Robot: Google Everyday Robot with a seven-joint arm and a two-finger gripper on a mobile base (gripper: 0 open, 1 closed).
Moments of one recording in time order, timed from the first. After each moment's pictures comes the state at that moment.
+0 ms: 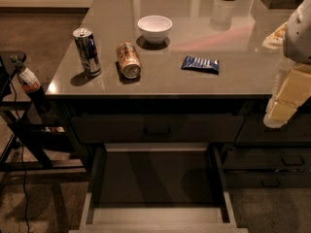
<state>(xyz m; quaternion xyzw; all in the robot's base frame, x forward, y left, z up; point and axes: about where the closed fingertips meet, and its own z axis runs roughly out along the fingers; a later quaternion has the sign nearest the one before) 0.438 -0.216 0.977 -0.60 0.78 -0.04 0.16</state>
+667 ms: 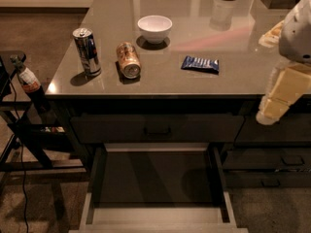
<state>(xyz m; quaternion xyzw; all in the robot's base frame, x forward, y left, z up) 0.445 -0.207 0.977 -0.60 0.78 -0.03 0.18</state>
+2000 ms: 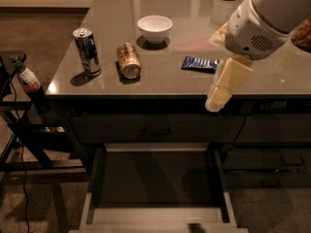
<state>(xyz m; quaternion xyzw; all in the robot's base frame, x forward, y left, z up) 0.486 -0.124 0.962 -0.63 0.74 0.07 0.23</state>
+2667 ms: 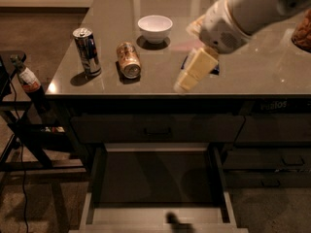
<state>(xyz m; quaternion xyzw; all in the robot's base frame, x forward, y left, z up) 0.538 -0.075 0.961 -0.61 0.72 0.11 0.32</state>
